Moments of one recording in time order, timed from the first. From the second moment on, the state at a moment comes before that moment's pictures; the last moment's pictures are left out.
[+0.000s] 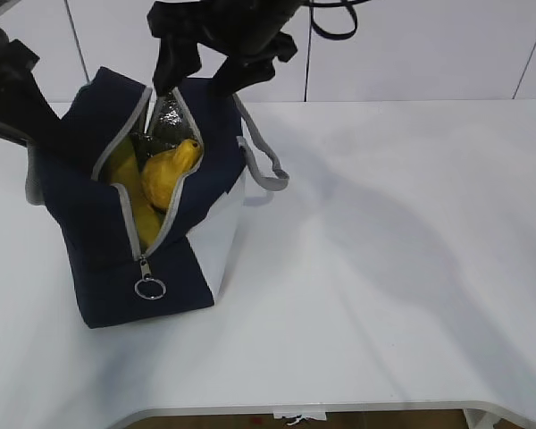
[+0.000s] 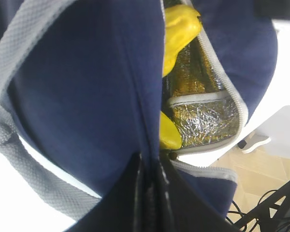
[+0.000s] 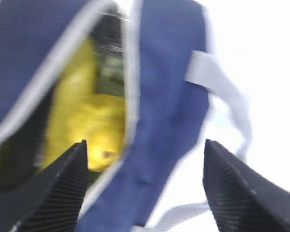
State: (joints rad) left arm -0.09 1.66 -1.39 -0.63 1.21 0.45; right arm 0.48 2.19 -2.26 0.43 1.15 -0.05
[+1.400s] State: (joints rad) left arm -0.21 1.66 -1.39 -0.98 1.13 0.45; right arm 0.48 2.15 -2.27 0.09 1.27 0.05
